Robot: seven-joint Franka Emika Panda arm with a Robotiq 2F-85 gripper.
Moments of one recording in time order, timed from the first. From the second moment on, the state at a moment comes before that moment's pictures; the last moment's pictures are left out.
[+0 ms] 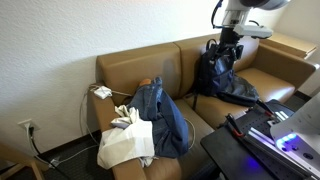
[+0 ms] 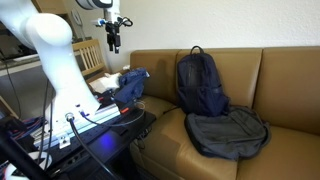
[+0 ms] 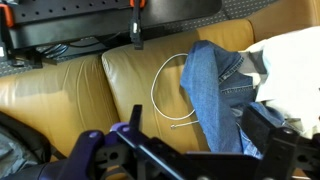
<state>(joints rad) 0.13 -0.34 0.17 -2.65 0.29 2.13 0.29</state>
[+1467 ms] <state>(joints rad) 0.40 0.44 0.13 -2.31 0.11 2.90 0.70</state>
